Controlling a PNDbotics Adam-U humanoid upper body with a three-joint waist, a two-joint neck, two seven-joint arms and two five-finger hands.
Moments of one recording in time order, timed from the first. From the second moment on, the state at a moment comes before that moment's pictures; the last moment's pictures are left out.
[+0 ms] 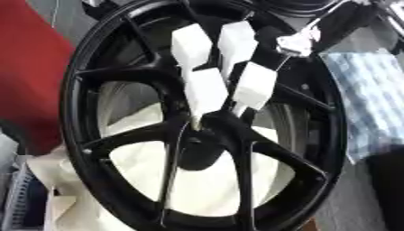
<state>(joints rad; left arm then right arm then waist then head) -0.32 0.39 -0.02 -1.98 0.04 0.08 0.22 -0.78 -1.00 0.23 -1.82 -0.05 -0.21 0.60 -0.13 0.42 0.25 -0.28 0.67</state>
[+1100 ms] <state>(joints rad) -0.32 0.39 -0.02 -1.98 0.03 0.08 0.22 -0.77 -0.98 0.24 -1.78 0.06 -0.21 0.60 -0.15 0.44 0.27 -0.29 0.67</state>
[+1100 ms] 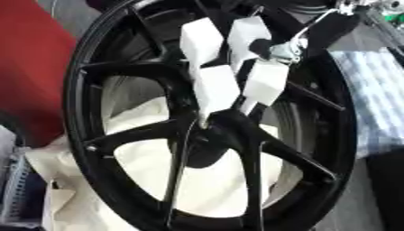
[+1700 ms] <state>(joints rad) -0.32 0.39 -0.02 -1.98 0.03 0.08 0.22 -0.76 -0.97 0.25 -1.76 0.10 -0.23 0.62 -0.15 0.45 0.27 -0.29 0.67</state>
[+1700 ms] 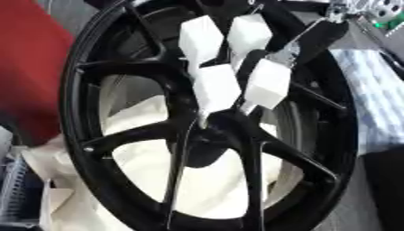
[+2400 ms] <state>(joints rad) -0.32 0.38 -0.01 -1.98 0.03 0.08 0.22 -0.76 -0.96 0.25 -1.74 0.08 -0.20 0.60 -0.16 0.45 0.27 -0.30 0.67</state>
